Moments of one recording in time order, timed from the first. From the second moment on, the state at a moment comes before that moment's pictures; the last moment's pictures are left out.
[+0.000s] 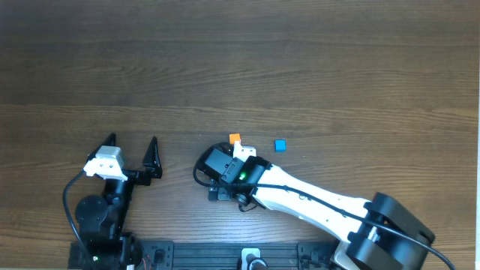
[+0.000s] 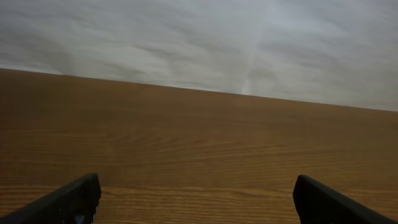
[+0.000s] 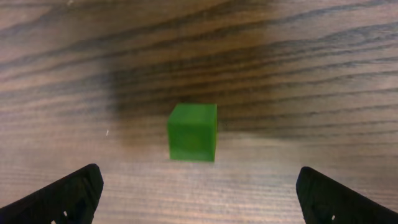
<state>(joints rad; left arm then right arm) 0.03 0.01 0.01 -0.06 0.16 -0.16 1.01 1.60 0.96 -0.77 0.01 1.07</state>
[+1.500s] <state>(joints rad) 0.03 0.01 0.01 -0.06 0.16 -0.16 1.05 1.74 0.97 -0.70 0.11 0.96</state>
